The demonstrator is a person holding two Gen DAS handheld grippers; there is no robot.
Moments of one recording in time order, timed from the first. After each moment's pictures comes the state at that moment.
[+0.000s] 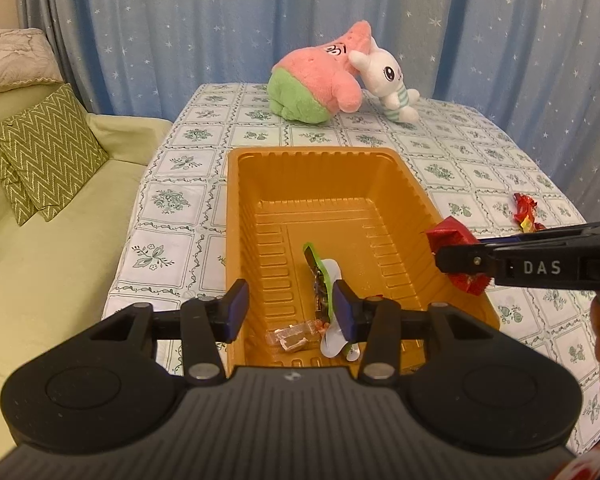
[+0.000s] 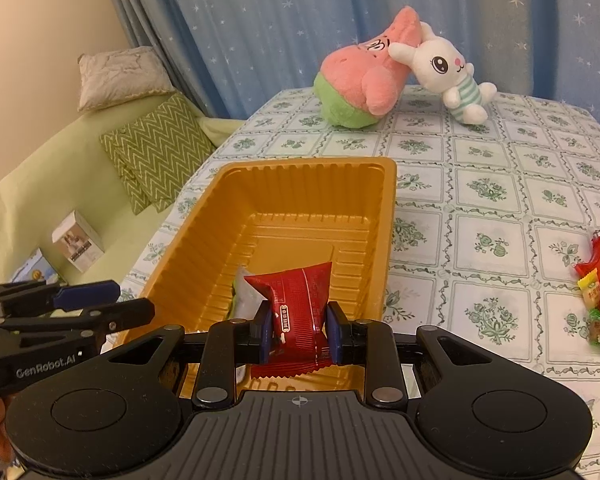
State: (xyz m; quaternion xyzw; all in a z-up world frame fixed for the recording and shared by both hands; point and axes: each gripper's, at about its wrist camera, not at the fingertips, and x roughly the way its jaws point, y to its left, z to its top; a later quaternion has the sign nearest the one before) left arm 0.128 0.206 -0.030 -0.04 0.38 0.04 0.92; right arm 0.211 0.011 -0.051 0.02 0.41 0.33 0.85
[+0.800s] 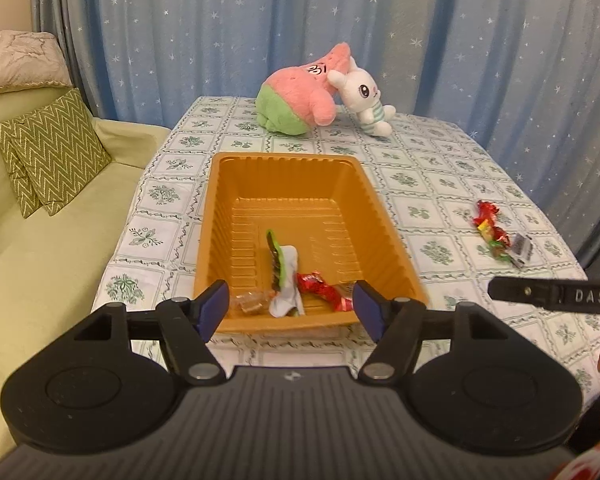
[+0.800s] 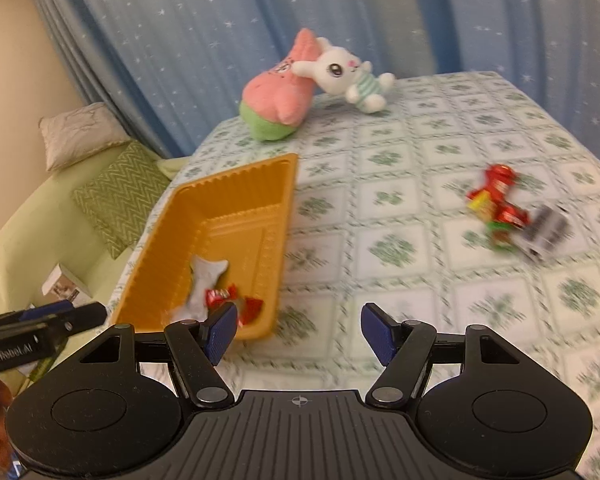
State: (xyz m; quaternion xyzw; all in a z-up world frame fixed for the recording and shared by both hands) left arm 0.066 0.157 0.002 -0.06 0.36 0.05 0.93; right arm 0.141 -0.101 -0.030 0.10 0.41 0.24 0.88
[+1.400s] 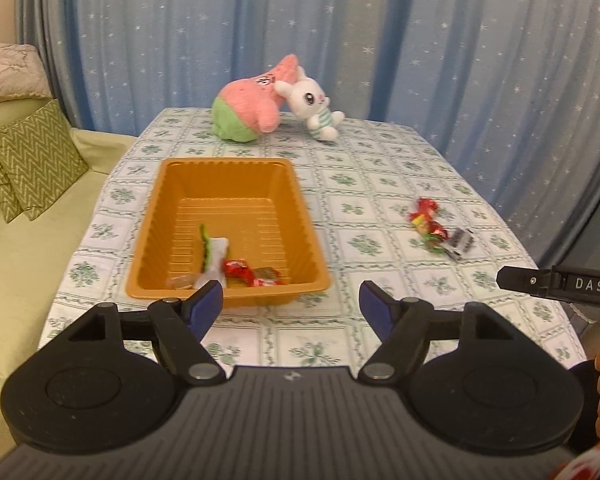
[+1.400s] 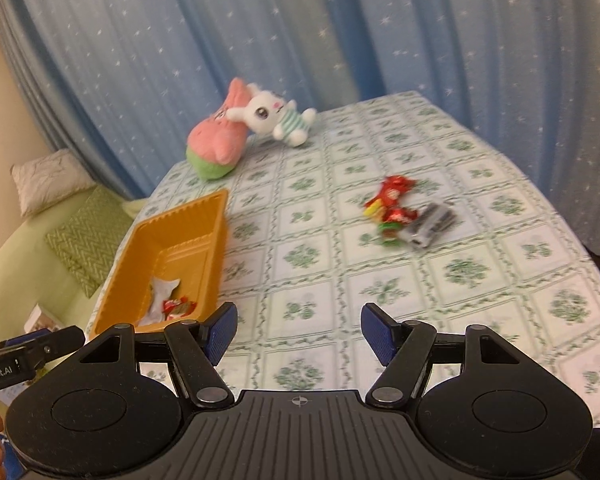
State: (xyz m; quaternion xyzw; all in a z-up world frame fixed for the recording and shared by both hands) left arm 0.029 0.081 0.025 -0.06 0.35 0.01 0.94; right arm 0.092 -0.192 -0.002 0.13 0.37 0.16 0.90
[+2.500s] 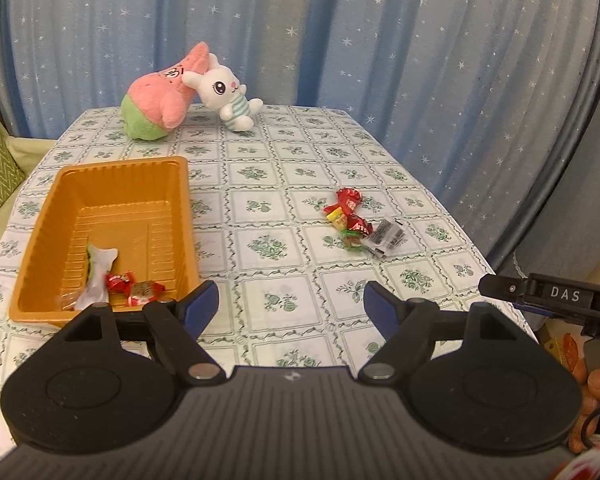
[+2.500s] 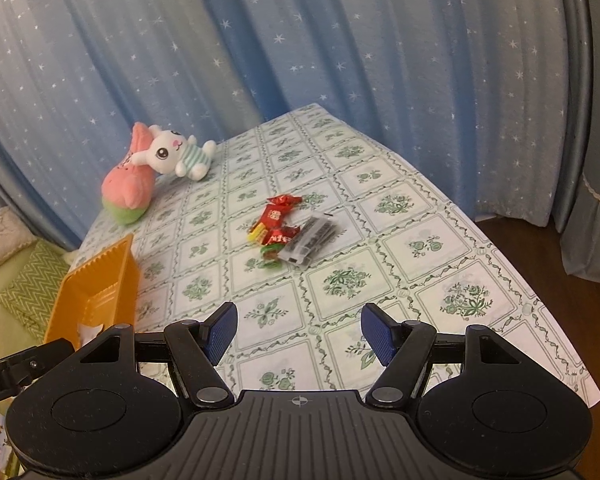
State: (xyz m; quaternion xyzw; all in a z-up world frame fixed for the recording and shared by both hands) left arm 0.082 -0.007 0.011 -0.06 0.36 -0.06 0.93; right arm 0.102 -0.278 -0.018 0.18 0.37 0.06 0.91
